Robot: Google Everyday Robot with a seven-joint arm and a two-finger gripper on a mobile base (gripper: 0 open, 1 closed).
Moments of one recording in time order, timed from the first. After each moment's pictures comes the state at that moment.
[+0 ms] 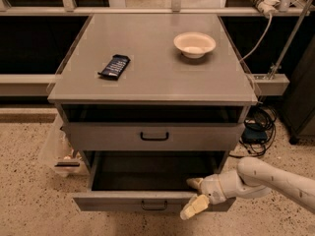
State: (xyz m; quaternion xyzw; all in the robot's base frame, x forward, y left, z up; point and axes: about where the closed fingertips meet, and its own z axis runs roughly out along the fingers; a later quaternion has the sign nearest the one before) arm 0.450 -0.107 0.457 -0.42 0.76 0.44 0.22
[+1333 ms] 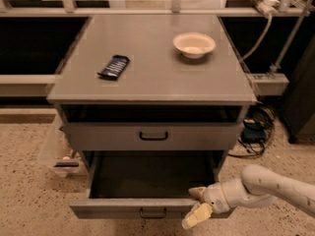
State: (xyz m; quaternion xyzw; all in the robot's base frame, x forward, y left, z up) arm 0.417 -0.113 0.452 -0.39 0.78 0.45 0.20
